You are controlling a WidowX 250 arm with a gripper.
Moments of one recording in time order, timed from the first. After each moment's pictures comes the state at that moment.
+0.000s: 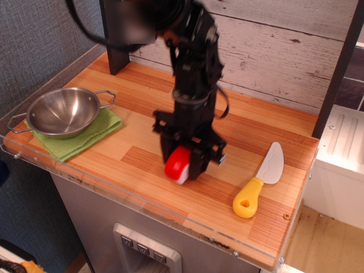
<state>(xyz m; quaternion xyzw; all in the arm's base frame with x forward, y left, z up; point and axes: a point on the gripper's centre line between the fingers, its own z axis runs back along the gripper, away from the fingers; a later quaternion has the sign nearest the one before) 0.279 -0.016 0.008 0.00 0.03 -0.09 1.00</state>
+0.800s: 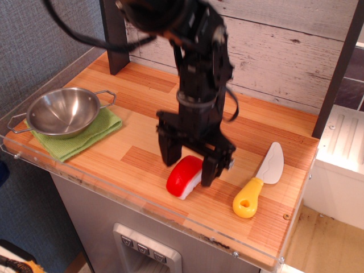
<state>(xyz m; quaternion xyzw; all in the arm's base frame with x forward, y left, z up) 0.266 -0.035 0.035 0.00 0.00 -0.10 1.00</state>
